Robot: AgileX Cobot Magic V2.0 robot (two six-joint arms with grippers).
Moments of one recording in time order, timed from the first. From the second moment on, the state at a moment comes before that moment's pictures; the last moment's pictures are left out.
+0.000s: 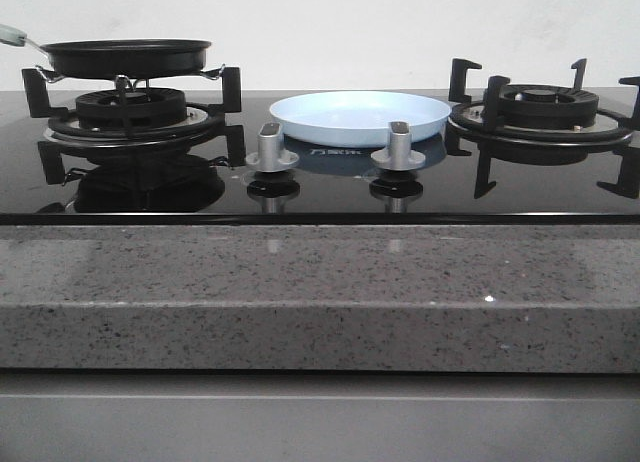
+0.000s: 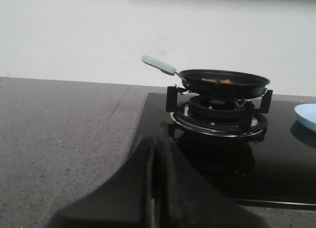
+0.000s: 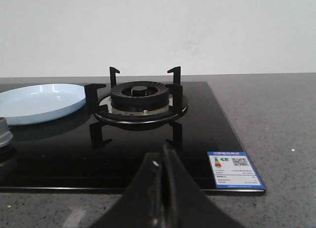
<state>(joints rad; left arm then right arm) 0.00 0.00 0.00 -0.06 0.00 -0.01 0.00 -0.01 0.03 -0.04 -0.01 0.12</state>
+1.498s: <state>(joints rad) 0.00 0.54 -0.75 -0.09 0.59 -0.01 0.00 0.58 -0.60 -0.05 0.51 0.12</state>
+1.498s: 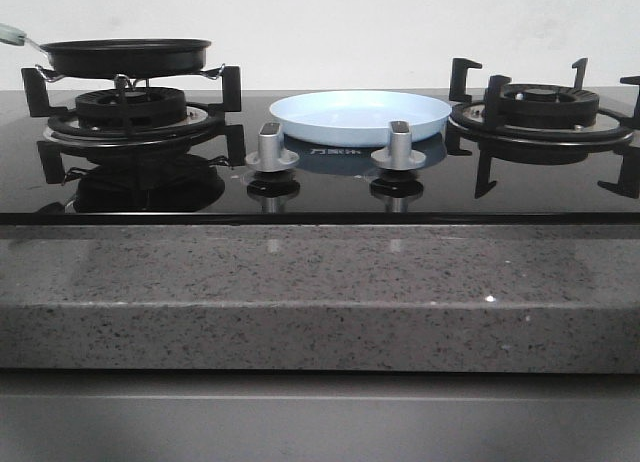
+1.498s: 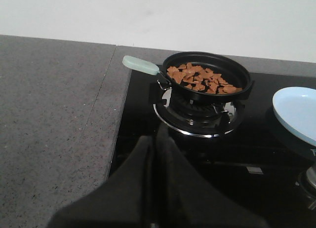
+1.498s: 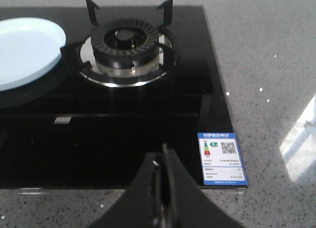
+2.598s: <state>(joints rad) 0.00 0.59 -0.75 -0.09 0.58 0.00 0.25 1.23 -1.21 0.01 0.76 -0.04</state>
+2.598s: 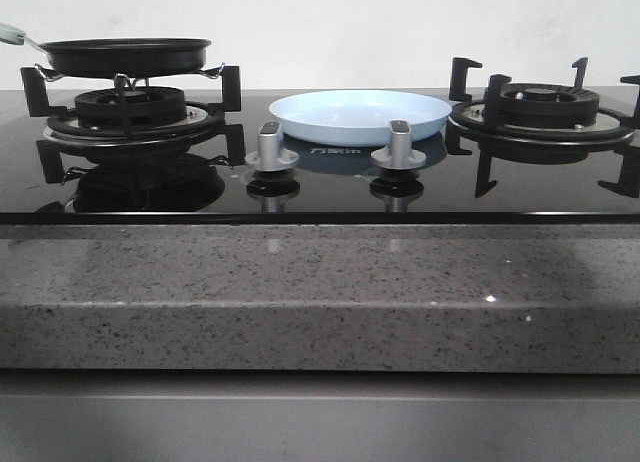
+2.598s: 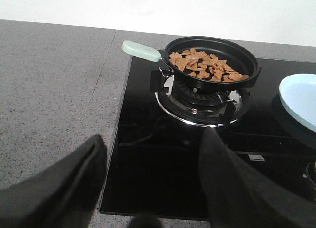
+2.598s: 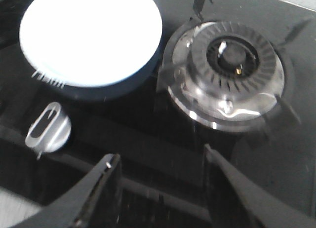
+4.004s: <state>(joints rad) 0.00 0.59 -0.75 -0.09 0.58 0.00 0.22 2.13 -2.02 0.14 0.97 -0.06</state>
